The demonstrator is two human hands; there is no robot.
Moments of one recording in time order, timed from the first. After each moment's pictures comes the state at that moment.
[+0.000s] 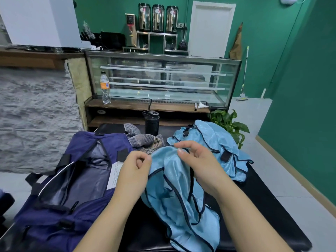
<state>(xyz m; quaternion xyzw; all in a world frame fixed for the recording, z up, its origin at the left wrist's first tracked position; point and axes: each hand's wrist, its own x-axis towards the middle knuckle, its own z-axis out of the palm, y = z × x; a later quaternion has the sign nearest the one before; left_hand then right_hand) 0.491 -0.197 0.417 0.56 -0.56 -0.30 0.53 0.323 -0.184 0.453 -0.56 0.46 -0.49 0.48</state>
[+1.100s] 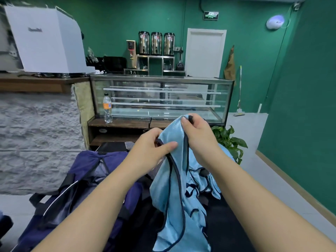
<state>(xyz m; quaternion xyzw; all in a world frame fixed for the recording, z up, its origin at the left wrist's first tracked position) 0.482 -0.210 0.517 0.40 -0.71 -0.32 0.48 0.341 -0.202 0.546 -0.59 0.47 -0.58 0.31</state>
